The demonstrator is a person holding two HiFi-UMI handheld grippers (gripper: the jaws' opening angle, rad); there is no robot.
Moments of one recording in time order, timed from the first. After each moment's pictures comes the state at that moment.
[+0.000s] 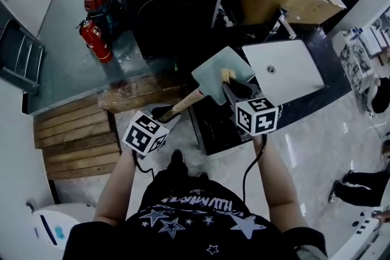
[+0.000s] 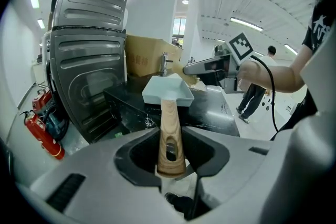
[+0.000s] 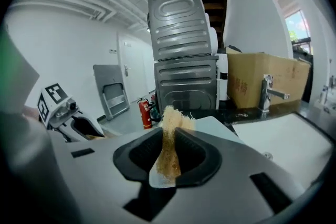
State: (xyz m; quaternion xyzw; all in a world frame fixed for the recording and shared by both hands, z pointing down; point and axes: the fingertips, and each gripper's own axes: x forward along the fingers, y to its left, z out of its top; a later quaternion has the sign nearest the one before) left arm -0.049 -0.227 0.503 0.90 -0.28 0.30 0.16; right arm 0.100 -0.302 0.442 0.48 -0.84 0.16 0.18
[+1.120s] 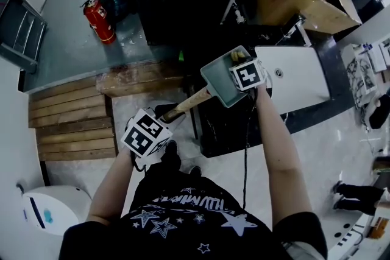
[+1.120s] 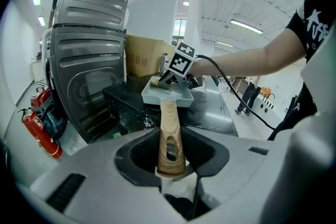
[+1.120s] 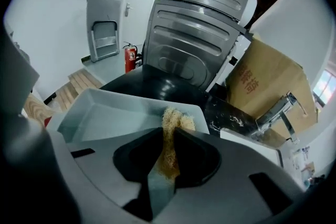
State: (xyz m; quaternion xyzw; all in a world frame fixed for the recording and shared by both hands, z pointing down) left arm -0.049 -0.228 0.502 0.90 -0.28 0.29 0.17; right arm 0.134 -0.420 0.544 0.46 -0.73 0.12 0.48
